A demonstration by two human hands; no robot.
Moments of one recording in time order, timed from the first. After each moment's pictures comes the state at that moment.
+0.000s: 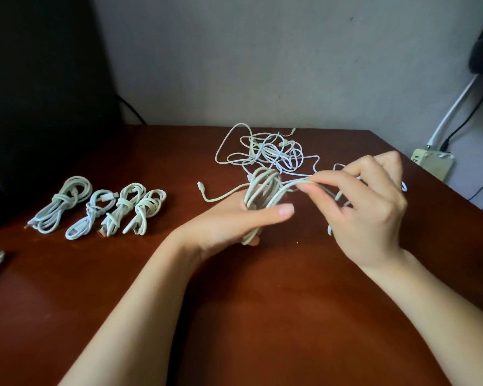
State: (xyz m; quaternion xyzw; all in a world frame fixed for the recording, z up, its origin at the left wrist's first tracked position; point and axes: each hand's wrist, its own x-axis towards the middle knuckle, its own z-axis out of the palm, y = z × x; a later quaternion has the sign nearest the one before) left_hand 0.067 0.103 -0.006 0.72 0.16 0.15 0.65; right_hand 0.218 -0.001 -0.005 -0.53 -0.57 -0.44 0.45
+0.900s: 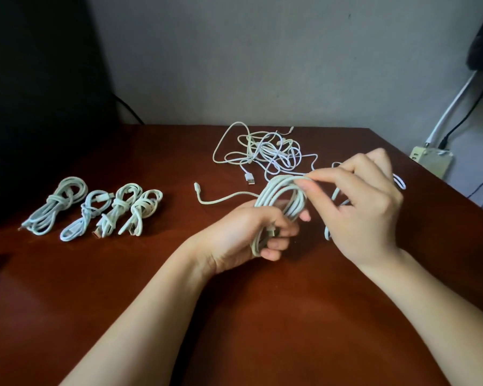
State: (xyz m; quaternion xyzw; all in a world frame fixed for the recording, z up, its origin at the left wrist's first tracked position) left_hand 0.081 0.091 -0.011 0.61 0.09 0.06 0.79; right_hand 0.221 0.001 -0.007 -0.54 -0.58 -0.40 0.46
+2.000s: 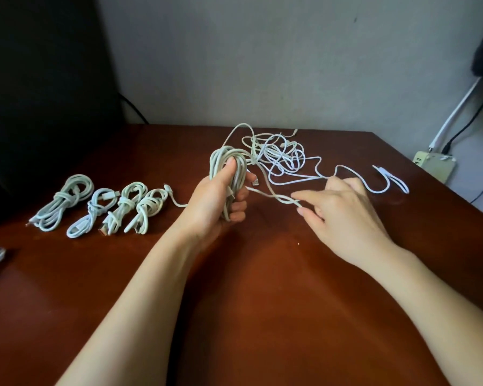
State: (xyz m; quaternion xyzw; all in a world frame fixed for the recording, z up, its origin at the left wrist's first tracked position) left_hand 0.074 0.125 -0.007 0.51 0.26 0.31 0.76; right_hand 0.237 0.007 -0.023 -0.71 -0.63 -0.24 0.21
